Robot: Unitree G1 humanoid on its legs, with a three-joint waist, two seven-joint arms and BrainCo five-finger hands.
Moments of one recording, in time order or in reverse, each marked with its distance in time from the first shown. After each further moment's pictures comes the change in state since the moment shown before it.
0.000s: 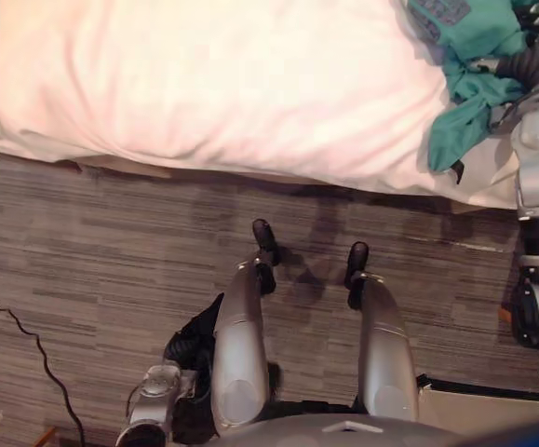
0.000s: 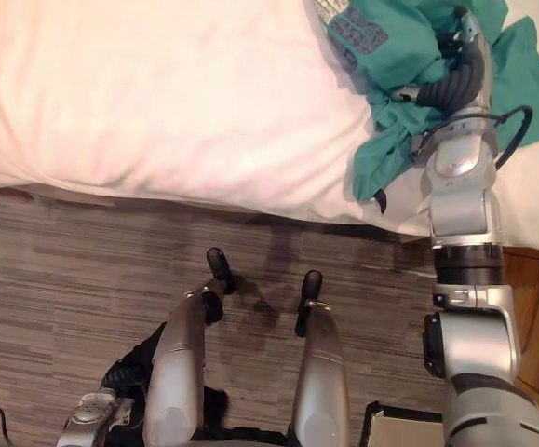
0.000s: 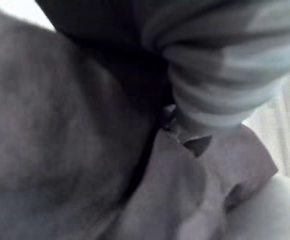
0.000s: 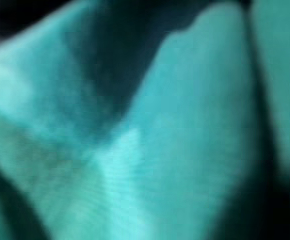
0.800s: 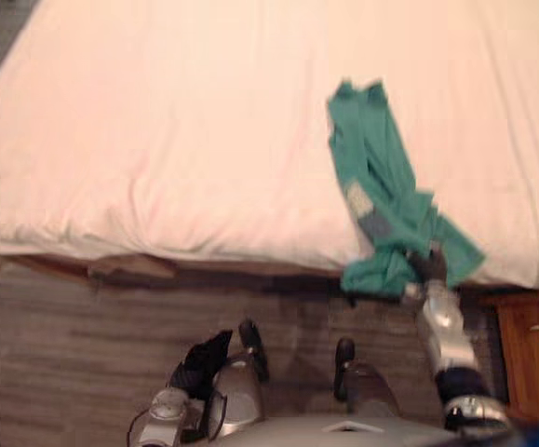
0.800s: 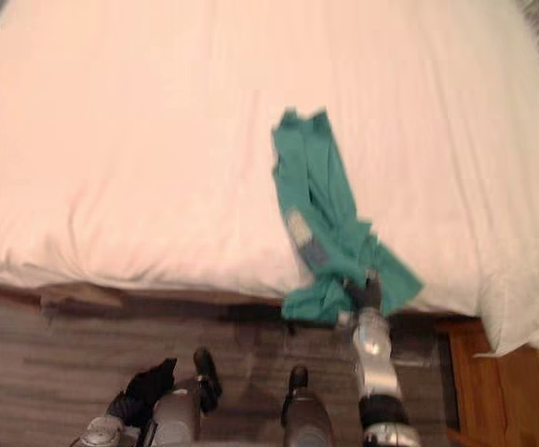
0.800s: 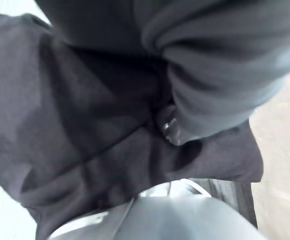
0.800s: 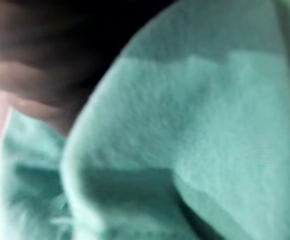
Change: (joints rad) left arm 0.055 -0.030 -0.087 0.123 0.069 0.177 0.085; right arm 0.851 0.572 -0.071 0.307 0.395 -0.417 -0.066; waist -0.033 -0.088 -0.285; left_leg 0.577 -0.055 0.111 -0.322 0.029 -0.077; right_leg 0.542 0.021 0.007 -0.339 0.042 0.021
